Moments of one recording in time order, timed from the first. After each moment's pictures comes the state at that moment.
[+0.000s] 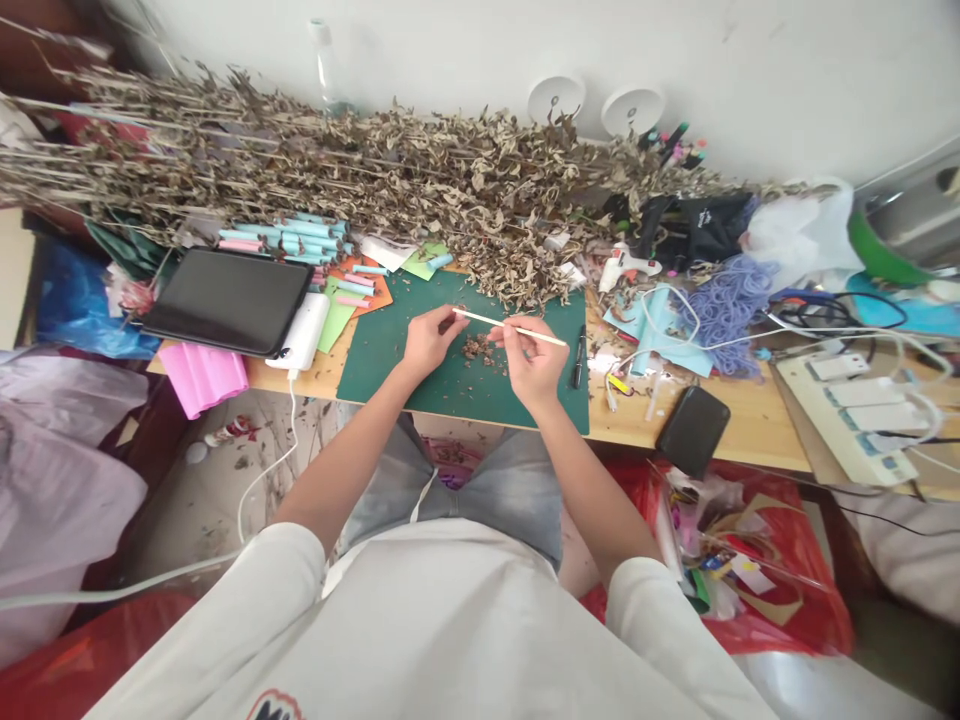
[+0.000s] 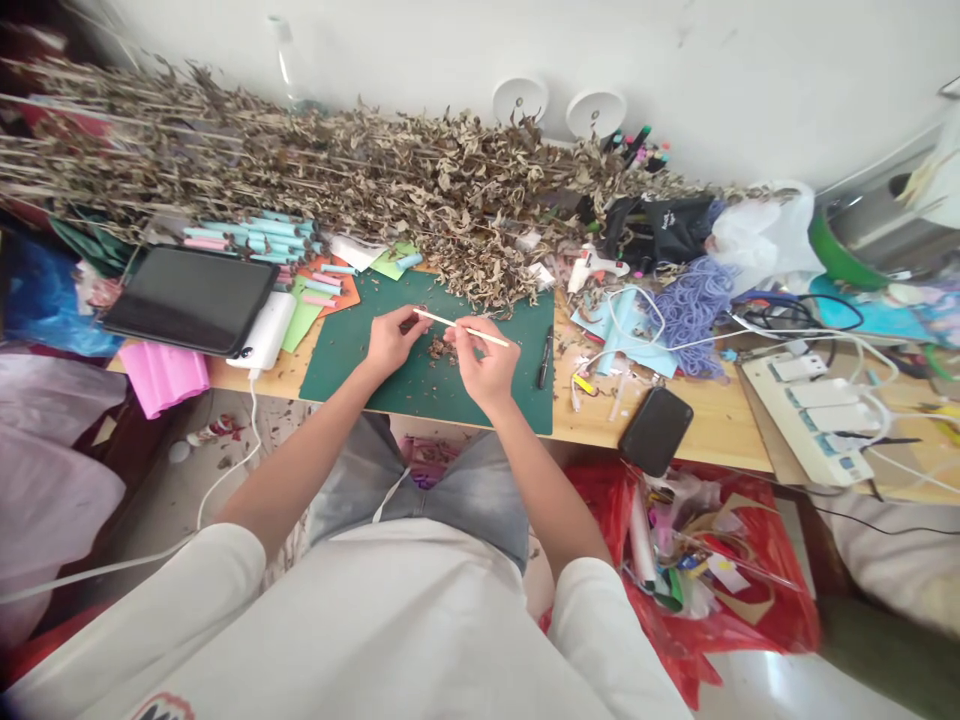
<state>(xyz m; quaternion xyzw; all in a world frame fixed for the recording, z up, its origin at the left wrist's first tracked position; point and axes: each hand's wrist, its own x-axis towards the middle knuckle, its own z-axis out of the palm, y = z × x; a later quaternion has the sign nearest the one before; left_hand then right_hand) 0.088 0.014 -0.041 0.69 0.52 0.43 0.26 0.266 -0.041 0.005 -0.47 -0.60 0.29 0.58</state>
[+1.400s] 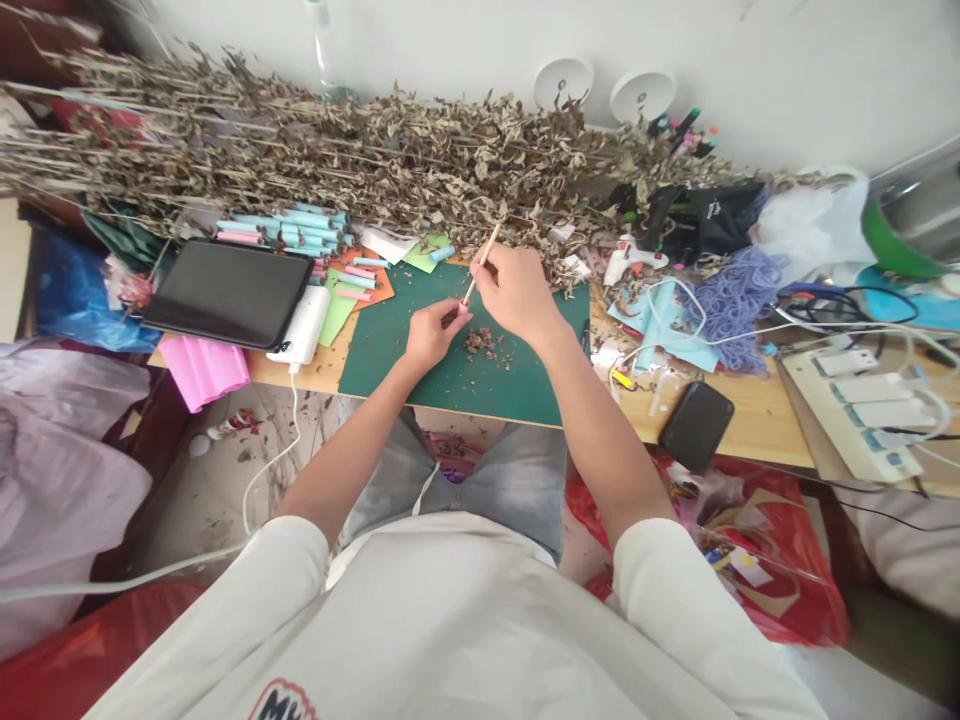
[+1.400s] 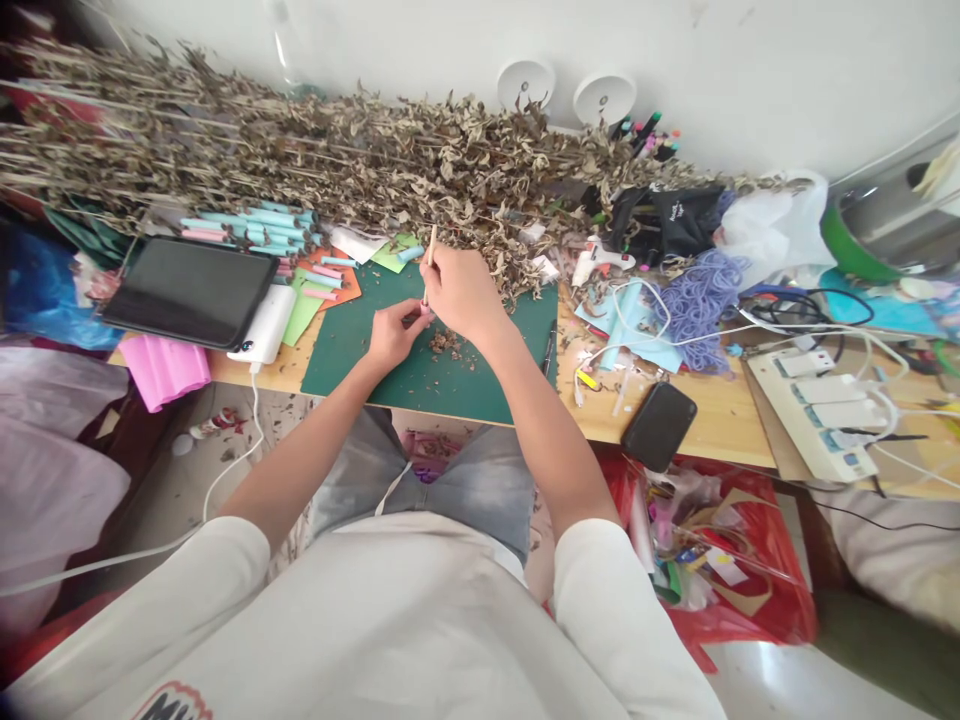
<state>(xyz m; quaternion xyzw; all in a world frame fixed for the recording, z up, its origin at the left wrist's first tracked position) 0.089 0.014 -0.040 0.69 0.51 0.43 0.27 0.248 0.036 0.073 -0.46 -0.81 0.18 0.32</state>
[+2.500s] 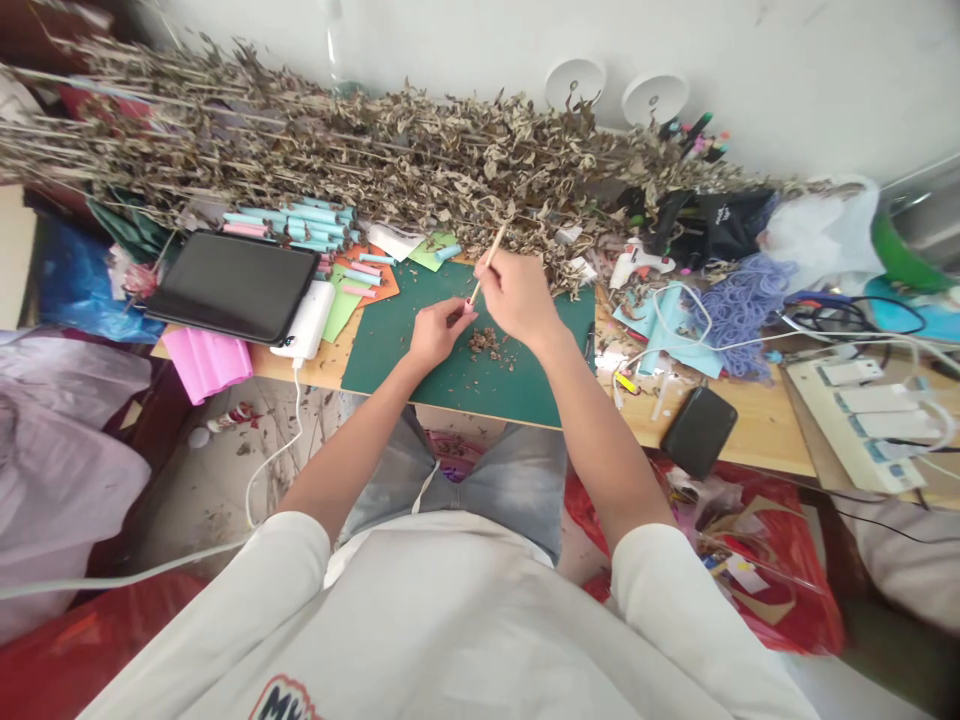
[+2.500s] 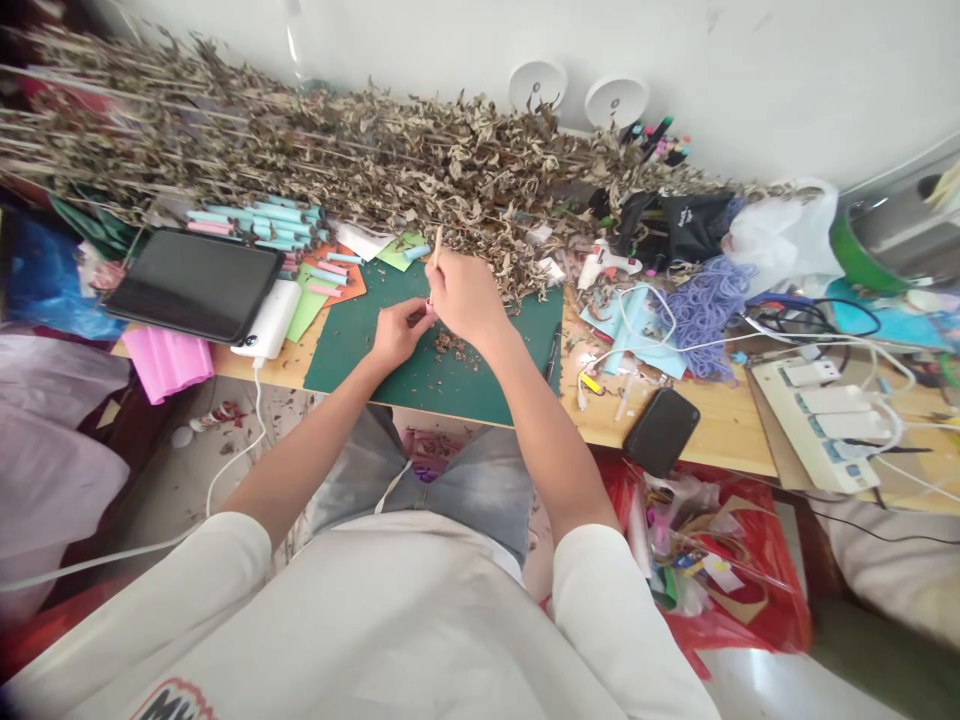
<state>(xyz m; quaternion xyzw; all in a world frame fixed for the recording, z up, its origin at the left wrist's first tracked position) 0.089 0.015 -0.041 0.70 0.51 0.43 0.25 0.245 0.036 0.067 -0.46 -0.81 0.16 0.32</state>
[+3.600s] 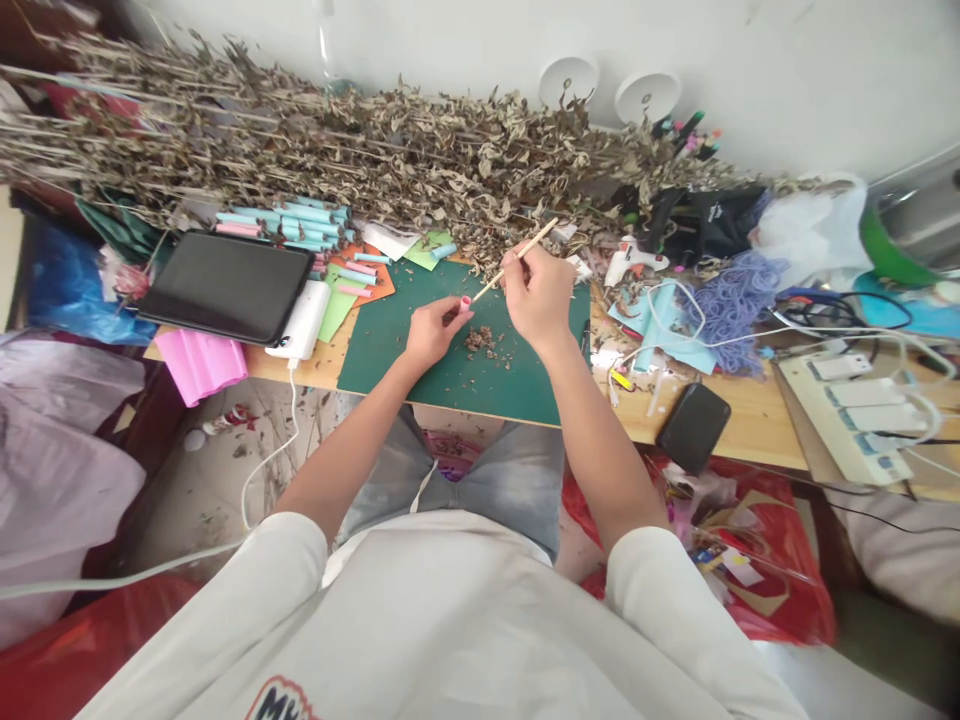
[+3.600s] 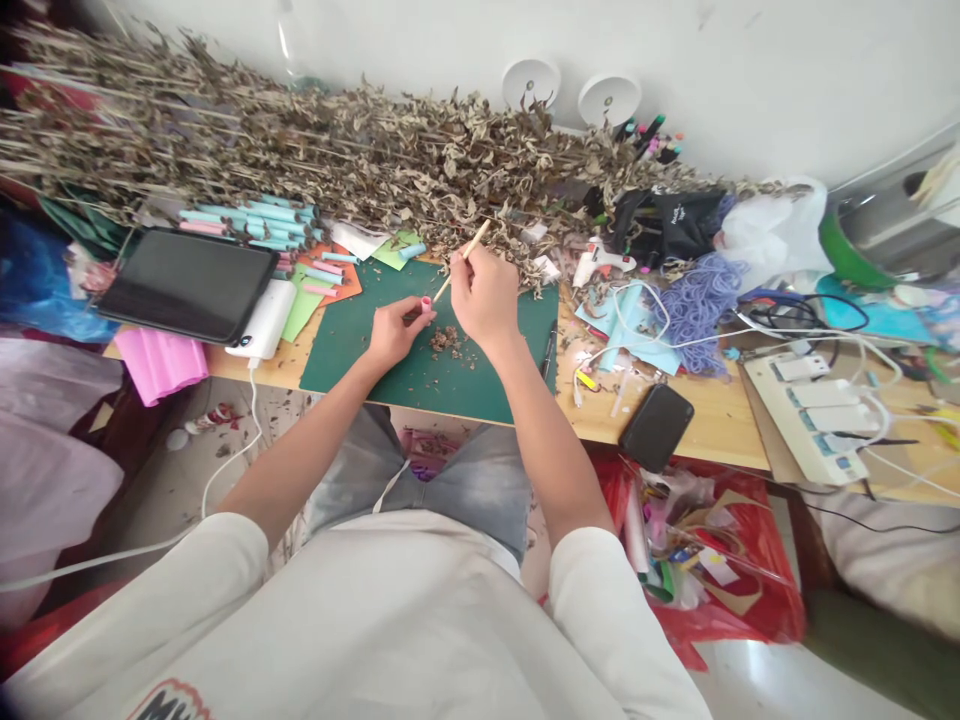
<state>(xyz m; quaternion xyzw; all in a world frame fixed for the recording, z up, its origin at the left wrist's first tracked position) 0.089 0.016 -0.044 0.70 0.52 0.42 0.24 0.265 0.024 0.063 -0.51 -0.73 0.13 0.44</state>
